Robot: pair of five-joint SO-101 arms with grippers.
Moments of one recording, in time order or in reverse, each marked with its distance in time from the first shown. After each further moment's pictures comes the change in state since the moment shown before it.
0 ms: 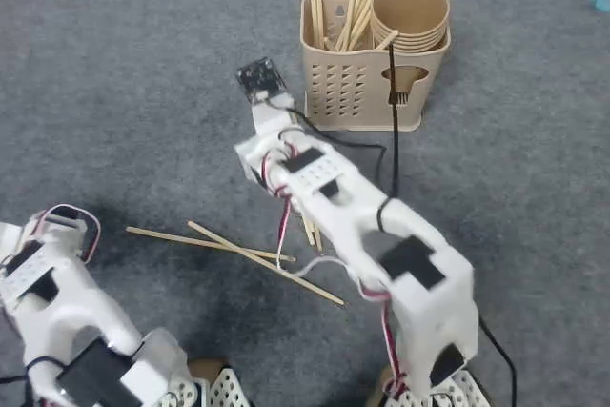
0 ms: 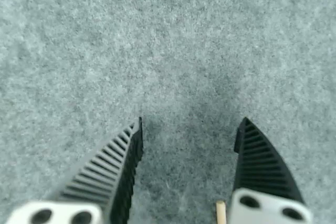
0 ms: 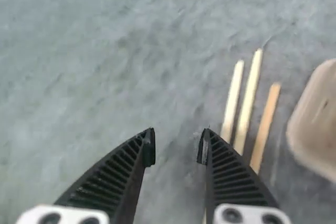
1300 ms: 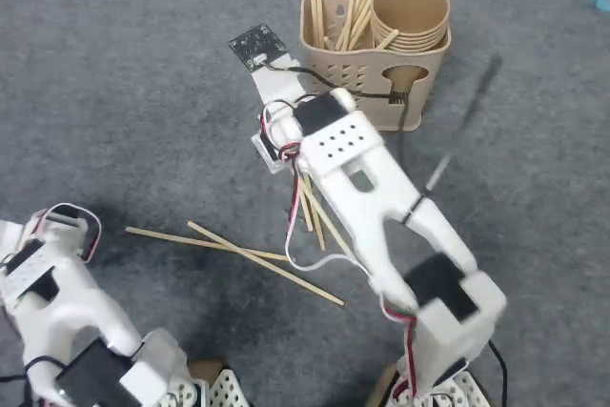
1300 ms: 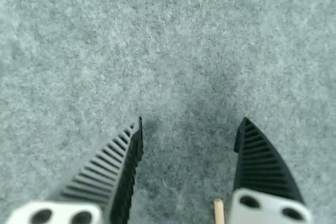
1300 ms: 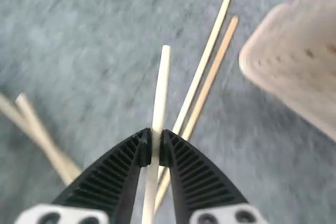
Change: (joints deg) left arm 0.7 0.0 0.0 0.0 0.0; right arm 1.3 -17.3 -16.9 54.2 9.0
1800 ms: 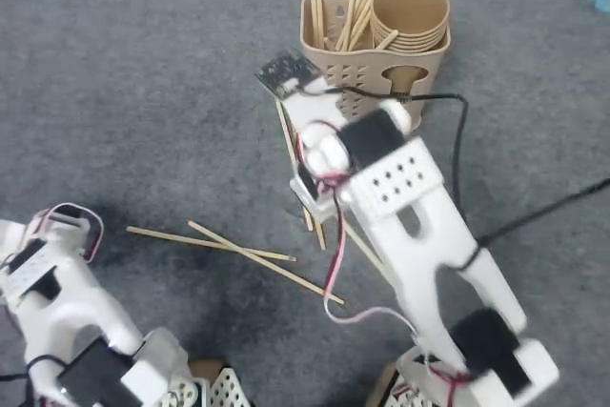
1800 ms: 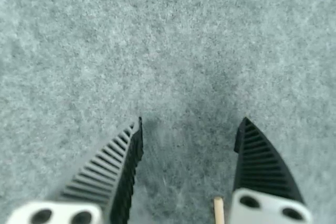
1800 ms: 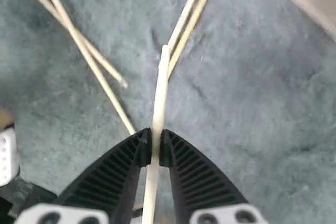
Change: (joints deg) left arm 0.2 0.0 0.2 0.2 0.2; right arm -0.1 -21.5 8.5 25.1 2.5
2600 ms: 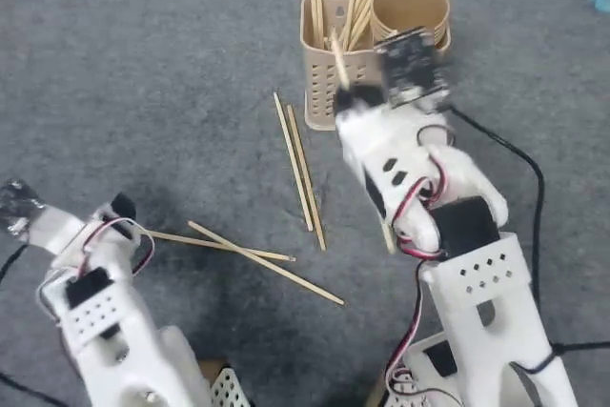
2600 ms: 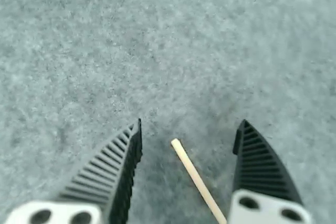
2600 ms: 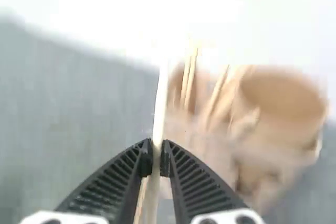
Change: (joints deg) left arm 12.0 -35.7 20.7 2.0 -12.7; right arm 12.7 -29.6 28.5 -60.4 -4.6
